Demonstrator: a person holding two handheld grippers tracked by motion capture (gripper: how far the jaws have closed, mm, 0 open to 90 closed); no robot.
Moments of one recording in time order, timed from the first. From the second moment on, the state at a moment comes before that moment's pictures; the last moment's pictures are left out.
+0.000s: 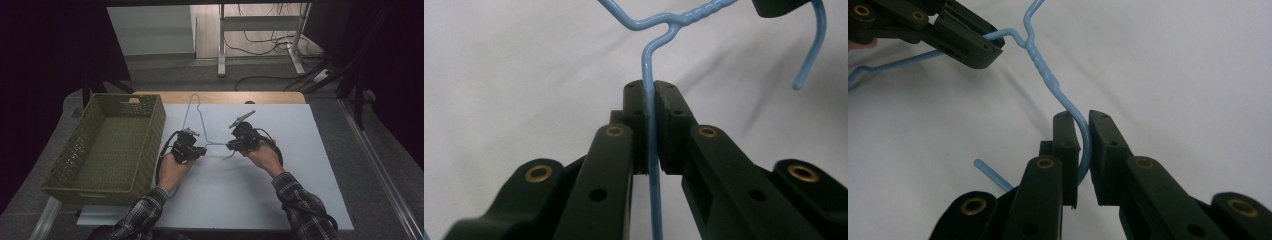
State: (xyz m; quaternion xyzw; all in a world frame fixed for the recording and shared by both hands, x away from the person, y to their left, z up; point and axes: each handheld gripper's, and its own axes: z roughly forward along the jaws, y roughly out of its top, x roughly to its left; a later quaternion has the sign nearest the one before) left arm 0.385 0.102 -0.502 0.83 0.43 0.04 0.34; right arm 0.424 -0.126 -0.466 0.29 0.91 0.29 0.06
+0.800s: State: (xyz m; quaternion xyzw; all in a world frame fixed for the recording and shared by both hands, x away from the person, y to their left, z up) left arm 0.381 0.109 -0.478 0.81 0.43 0.03 0.39; right arm 0.373 -0.173 -0.385 0.25 0.87 0.39 0.15
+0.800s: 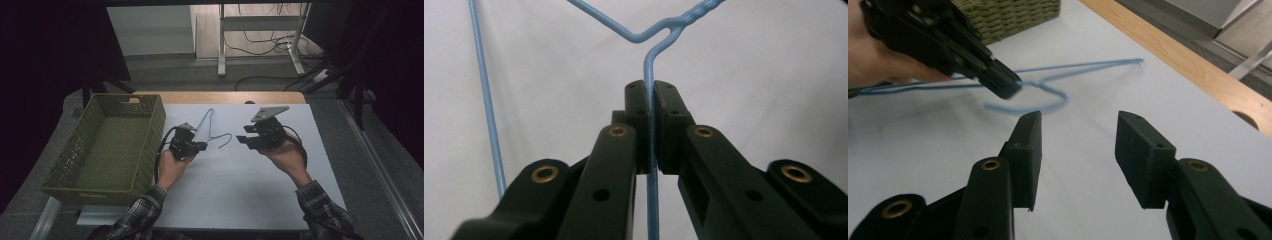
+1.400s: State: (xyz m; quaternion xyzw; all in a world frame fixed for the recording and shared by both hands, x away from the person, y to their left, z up) left arm 0.383 0.117 -0.483 0.80 0.43 0.00 0.42; right arm 0.413 -0.129 -0.459 0.22 0.85 0.48 0.08
